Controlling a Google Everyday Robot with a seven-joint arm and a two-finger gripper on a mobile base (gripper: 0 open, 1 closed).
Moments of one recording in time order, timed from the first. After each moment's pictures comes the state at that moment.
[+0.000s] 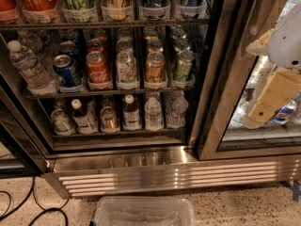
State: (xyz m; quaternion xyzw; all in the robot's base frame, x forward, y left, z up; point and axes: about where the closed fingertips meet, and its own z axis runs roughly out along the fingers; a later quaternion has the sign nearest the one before) arm 0.439 -0.198 0.976 -0.58 0.78 0.01 0.21
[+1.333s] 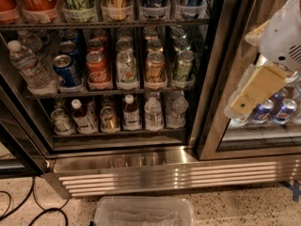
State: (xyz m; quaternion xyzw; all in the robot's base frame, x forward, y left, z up) arm 0.451 -0.179 0.991 -0.54 0.80 -0.01 0.27
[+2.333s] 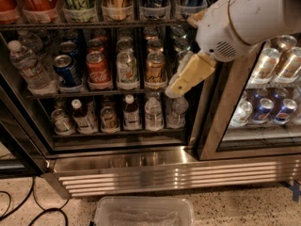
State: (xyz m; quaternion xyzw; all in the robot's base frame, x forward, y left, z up) arm 0.512 -0.079 0.996 -0.58 0.72 0.02 0.39
